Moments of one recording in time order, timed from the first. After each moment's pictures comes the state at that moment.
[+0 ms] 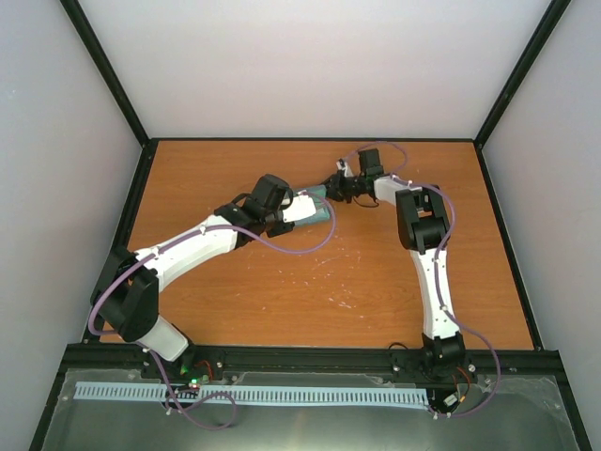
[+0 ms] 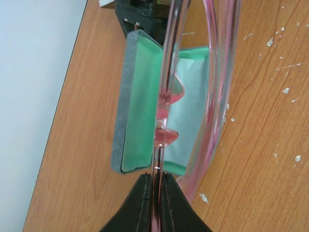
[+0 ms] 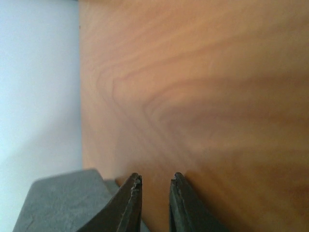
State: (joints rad) left arm -0.67 1.55 1.14 -0.35 -0.19 0.73; right arm 0.23 2.55 1.85 -0.11 -0.97 0.67
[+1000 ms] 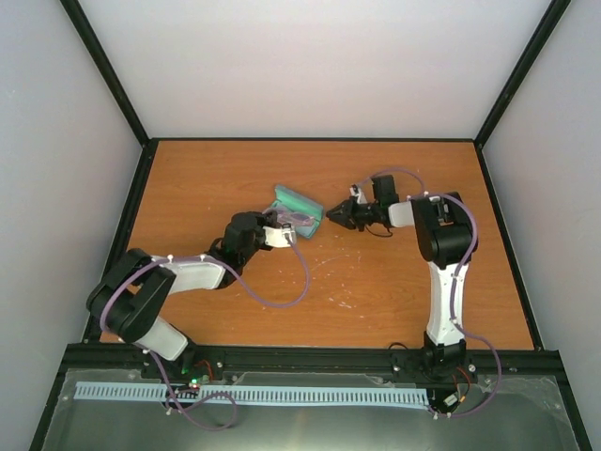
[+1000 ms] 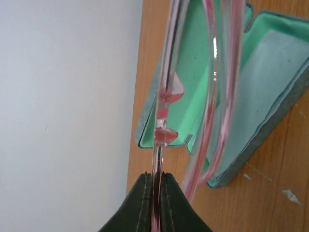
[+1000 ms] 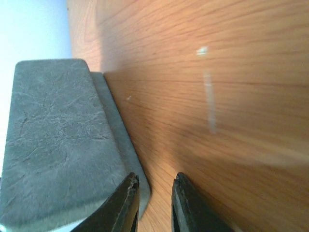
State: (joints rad) left arm -0.59 1.51 0.57 0.57 -0.17 1.22; right arm 0.24 2.21 1.22 0.14 -0.94 0.72
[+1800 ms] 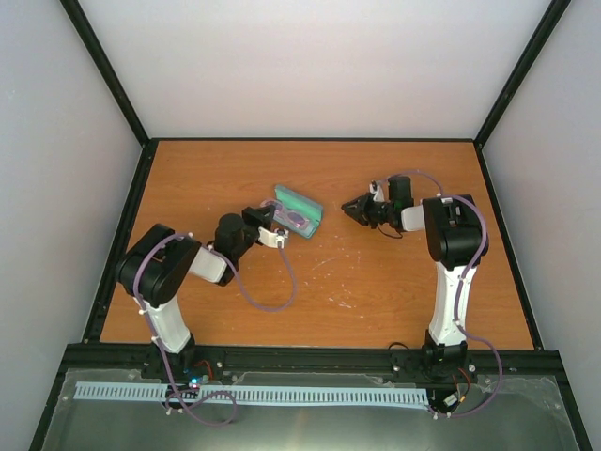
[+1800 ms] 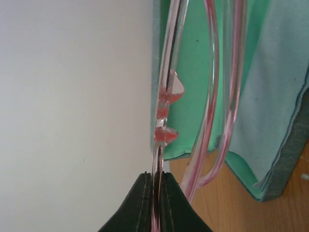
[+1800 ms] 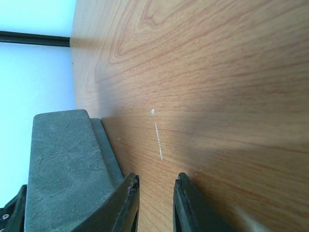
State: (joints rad) left arm -0.44 1.78 0.52 1.08 0.08 1.57; right arm 0.14 2.14 1.09 0.33 -0.84 0.84
